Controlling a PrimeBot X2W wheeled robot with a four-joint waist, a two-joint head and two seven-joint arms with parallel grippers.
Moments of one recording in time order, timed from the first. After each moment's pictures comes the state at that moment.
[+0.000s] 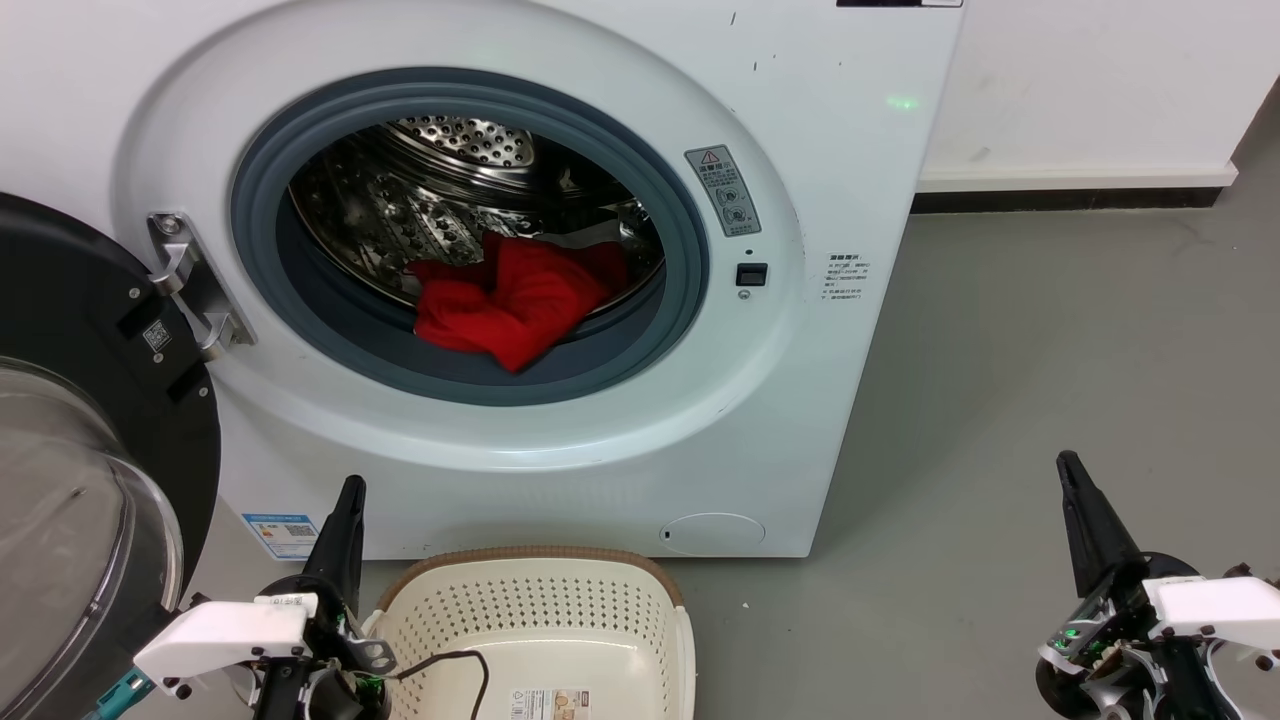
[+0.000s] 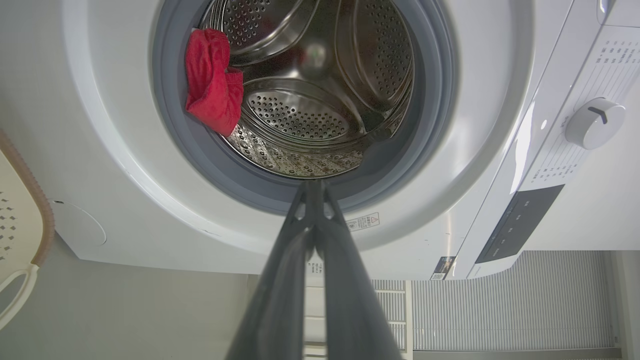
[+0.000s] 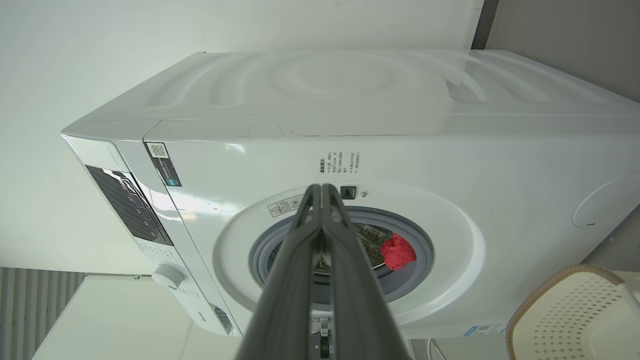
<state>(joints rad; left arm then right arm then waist) -0.11 0.05 0.11 0.25 -1.61 -0.13 0.11 -0.10 -0.05 -0.11 0.25 1.61 0.13 0.11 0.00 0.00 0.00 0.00</state>
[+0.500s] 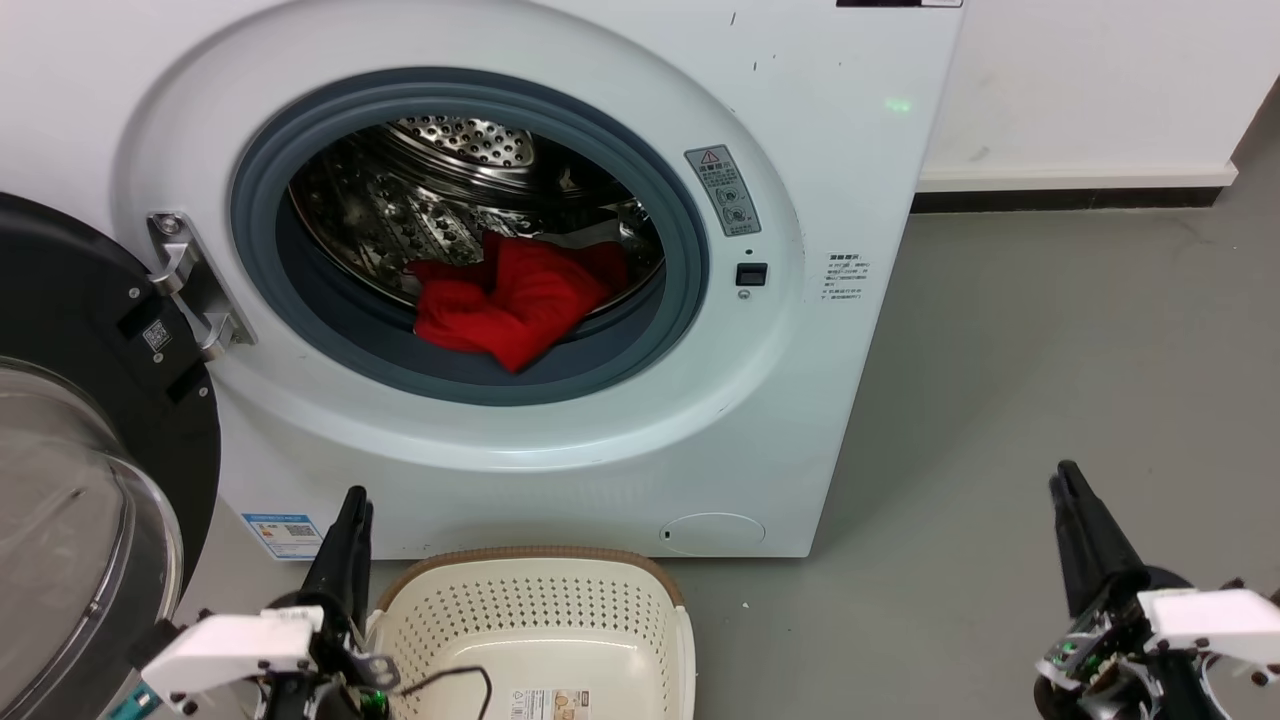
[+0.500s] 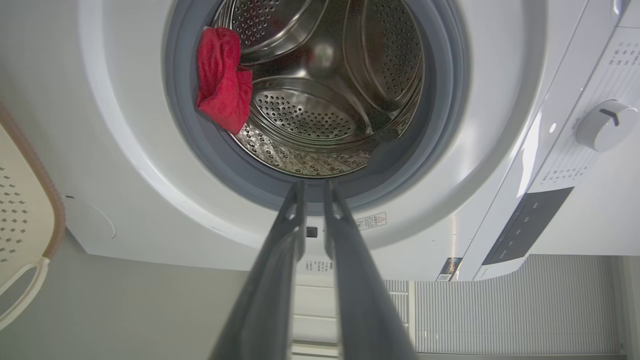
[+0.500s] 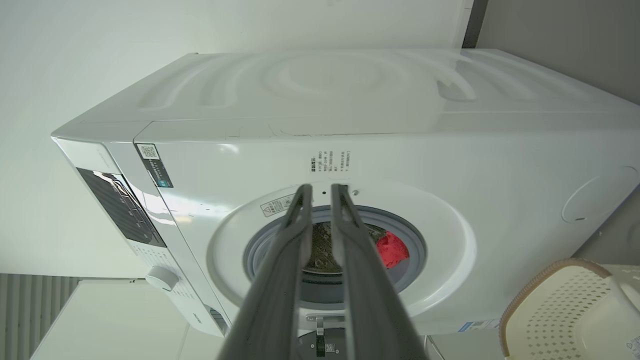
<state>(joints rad) -0.10 0.05 0.11 0.25 -1.61 -0.13 0.11 -0.10 -0.05 -0.11 0.25 1.62 0.13 0.11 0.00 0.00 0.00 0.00</state>
